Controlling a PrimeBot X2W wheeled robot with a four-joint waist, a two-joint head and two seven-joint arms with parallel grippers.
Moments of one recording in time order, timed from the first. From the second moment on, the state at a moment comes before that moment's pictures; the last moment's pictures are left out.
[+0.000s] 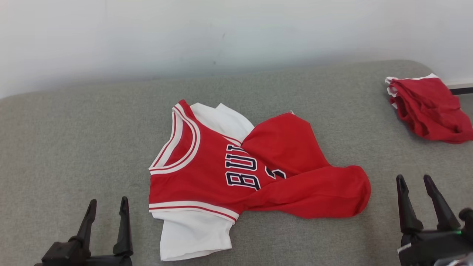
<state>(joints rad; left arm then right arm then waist) -0.03 0.05 0.06 0.15 -0.16 -0.09 -0.26 -0.09 -0.32 0.06 0.24 0.48 0.13 -0.26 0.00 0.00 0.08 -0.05</state>
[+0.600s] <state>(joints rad) 0.02 0.05 0.11 0.17 -0.12 -0.10 -0.26 0.06 -0.24 0.07 0.11 0.35 0.13 -0.26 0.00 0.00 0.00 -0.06</state>
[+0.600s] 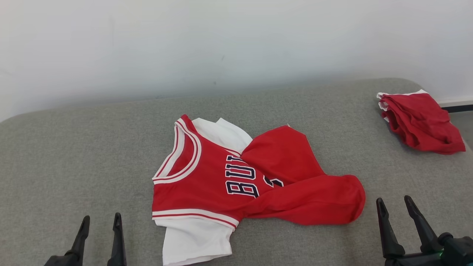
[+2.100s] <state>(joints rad) -0.07 0.05 -0.14 0.51 -0.20 -0.11 -0.26 -0.17 -0.30 0.15 0.52 0.38 0.13 -0.26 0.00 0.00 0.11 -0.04</state>
